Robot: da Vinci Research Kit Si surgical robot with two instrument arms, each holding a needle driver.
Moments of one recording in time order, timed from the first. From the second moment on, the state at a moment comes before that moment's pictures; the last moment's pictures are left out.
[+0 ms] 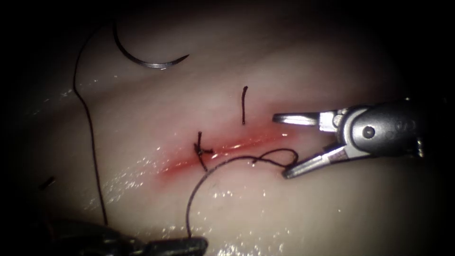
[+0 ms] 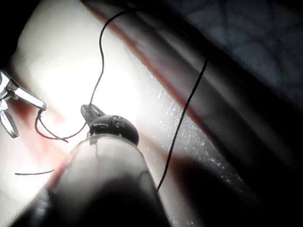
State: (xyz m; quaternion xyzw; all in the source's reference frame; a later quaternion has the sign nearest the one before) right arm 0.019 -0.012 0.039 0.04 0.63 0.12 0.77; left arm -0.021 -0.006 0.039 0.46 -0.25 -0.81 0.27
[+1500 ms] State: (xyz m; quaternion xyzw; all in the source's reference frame) right arm 0.030 -0.009 0.042 0.13 0.68 0.08 0.72; left arm -0.018 0.004 0.041 0.39 -0.30 -0.81 0.31
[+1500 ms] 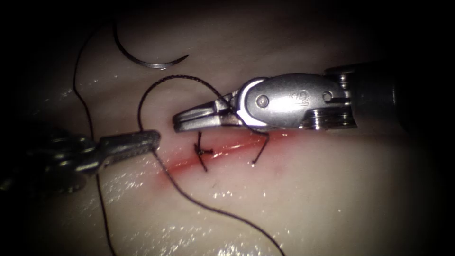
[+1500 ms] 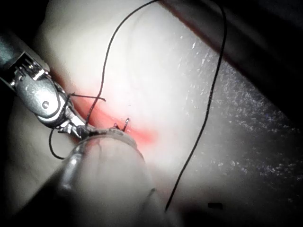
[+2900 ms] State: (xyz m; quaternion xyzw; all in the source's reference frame) right arm 0.030 -0.010 0.043 0.09 0.67 0.22 0.71; left arm -0.025 0.000 0.045 0.43 -0.24 -0.81 0.32
